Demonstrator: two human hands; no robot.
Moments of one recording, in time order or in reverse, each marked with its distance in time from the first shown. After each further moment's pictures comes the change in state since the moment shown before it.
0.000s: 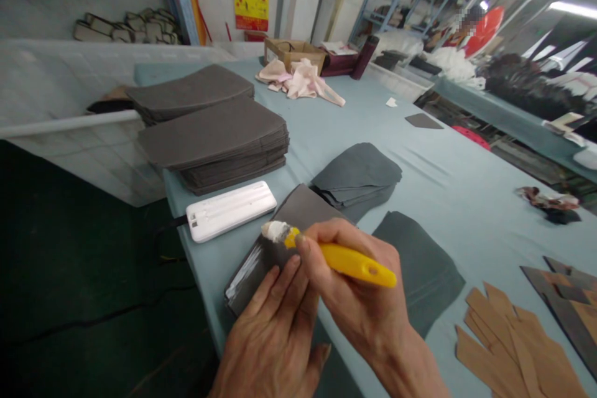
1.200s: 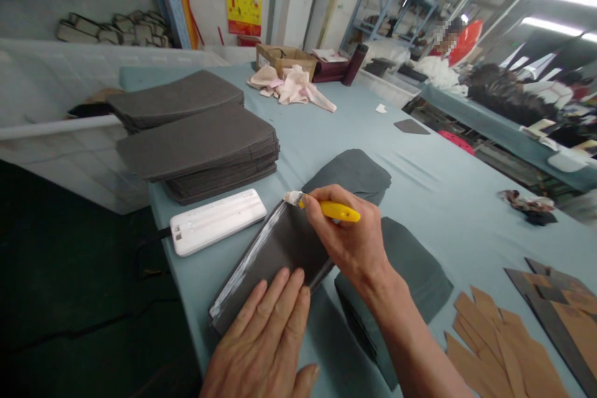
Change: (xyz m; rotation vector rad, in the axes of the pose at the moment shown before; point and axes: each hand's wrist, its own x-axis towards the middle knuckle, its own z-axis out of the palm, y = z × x) left_hand -0.008 -0.007 0.002 0.039 -0.084 0.086; right_hand 0.045 0.051 0.005 -0.154 0.023 -0.023
